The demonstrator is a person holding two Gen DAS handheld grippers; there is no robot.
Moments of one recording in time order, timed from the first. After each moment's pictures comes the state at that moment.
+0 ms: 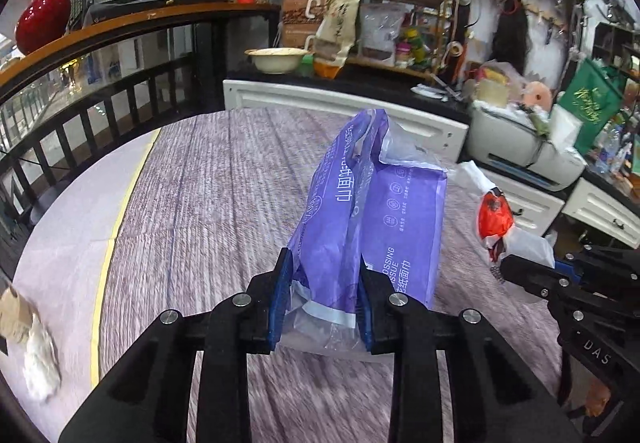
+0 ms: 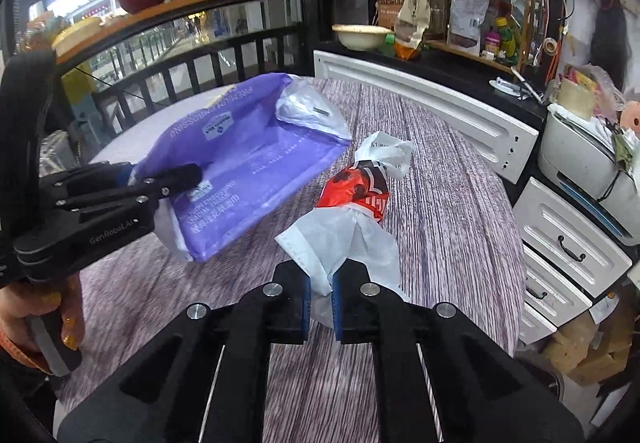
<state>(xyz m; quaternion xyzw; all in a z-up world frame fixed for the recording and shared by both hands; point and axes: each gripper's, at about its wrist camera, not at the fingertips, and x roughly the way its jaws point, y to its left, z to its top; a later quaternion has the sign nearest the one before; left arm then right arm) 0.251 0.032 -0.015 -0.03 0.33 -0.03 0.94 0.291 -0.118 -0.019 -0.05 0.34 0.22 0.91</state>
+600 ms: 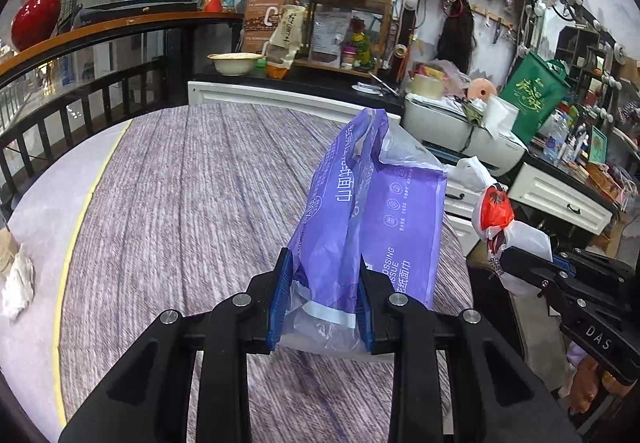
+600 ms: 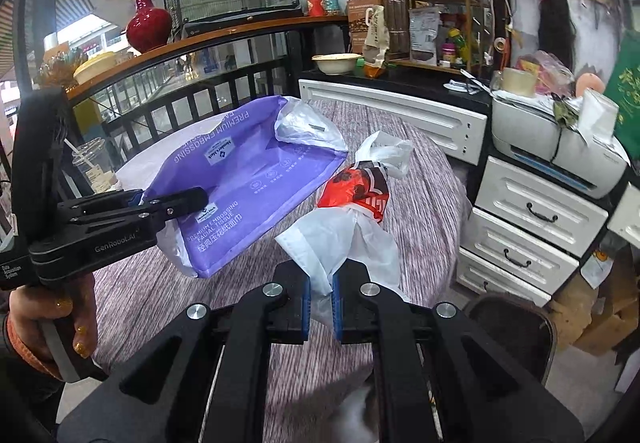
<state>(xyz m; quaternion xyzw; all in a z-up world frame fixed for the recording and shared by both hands) 0.166 -0.029 -0.016 -0.04 0.31 -0.09 0.94 0.178 -0.198 -0.021 -0.01 0.30 0.19 0.94</state>
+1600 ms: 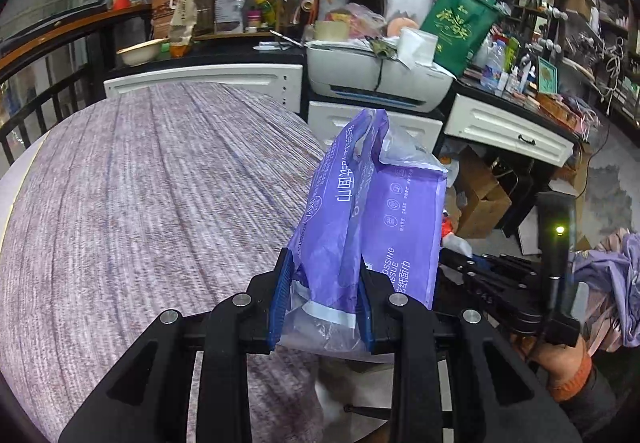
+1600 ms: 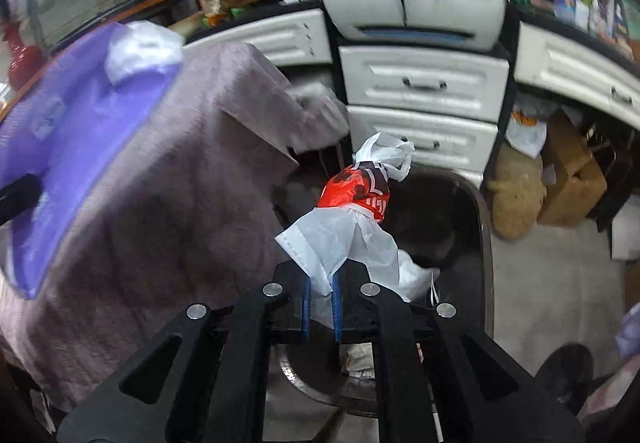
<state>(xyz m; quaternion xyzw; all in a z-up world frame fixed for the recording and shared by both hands) 0.152 -0.156 -0.057 0.02 0.35 -0.19 0.92 0.185 -0.361 -0.164 0.10 0.39 0.00 0.91</state>
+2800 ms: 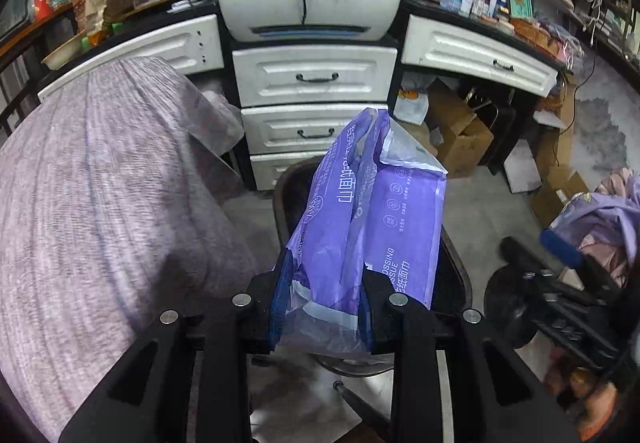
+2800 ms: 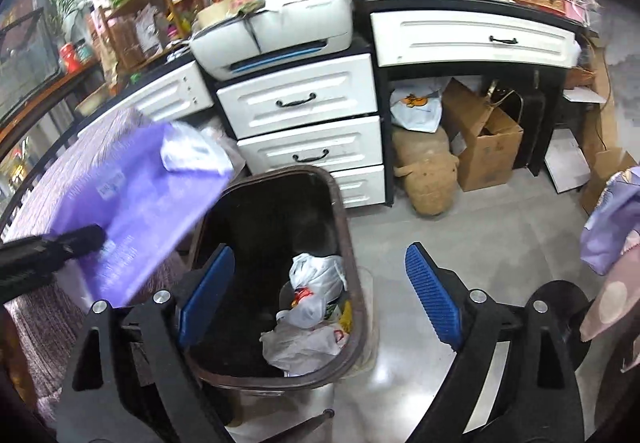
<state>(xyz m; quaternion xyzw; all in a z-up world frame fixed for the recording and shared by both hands) 0.182 -0.279 -0.117 0.10 0.43 -0.24 0.86 0.091 -0.455 -0.167 0.18 0.32 -0.16 0.92</state>
